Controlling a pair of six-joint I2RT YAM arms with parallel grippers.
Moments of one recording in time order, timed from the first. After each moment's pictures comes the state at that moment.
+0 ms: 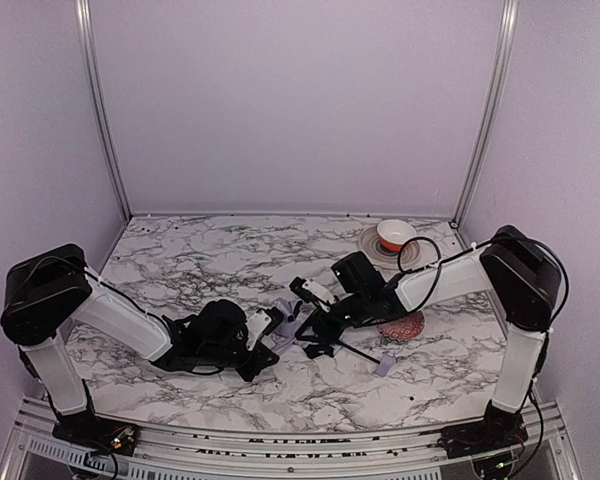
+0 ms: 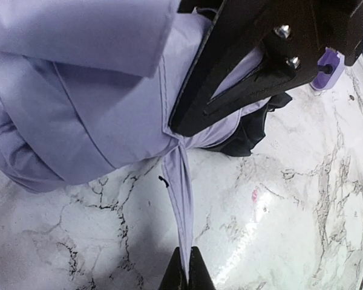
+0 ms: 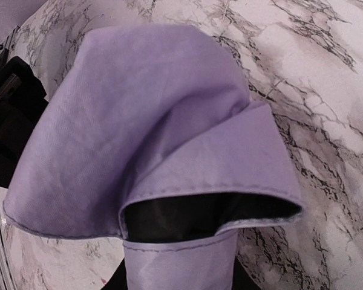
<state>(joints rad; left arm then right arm) -1.01 1.76 0.64 0.42 0.12 -0.21 0.78 1.89 1.01 0.04 -0.45 -0.01</state>
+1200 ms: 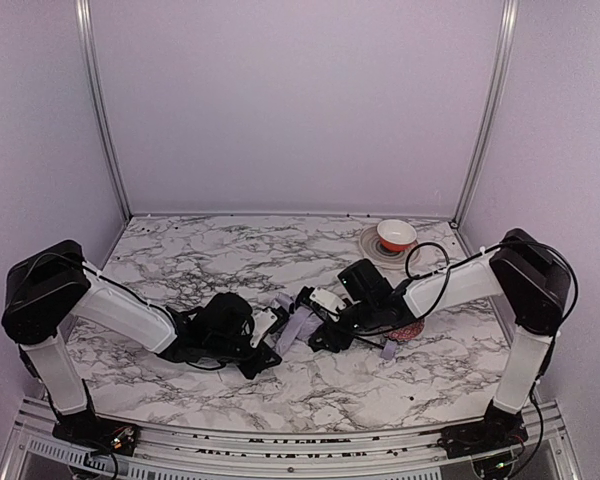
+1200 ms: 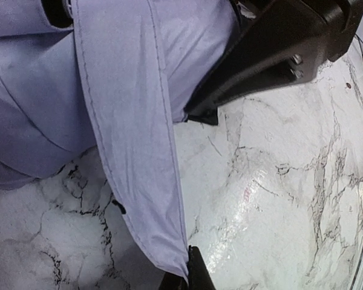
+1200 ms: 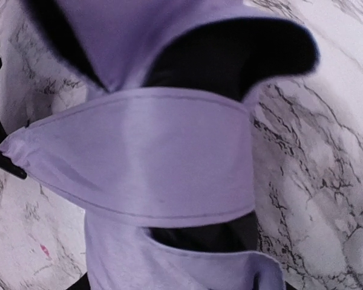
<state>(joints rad) -0.99 1.79 0.73 0.29 0.20 -0.20 0.79 1.84 0.94 0.00 -0.26 -0.16</state>
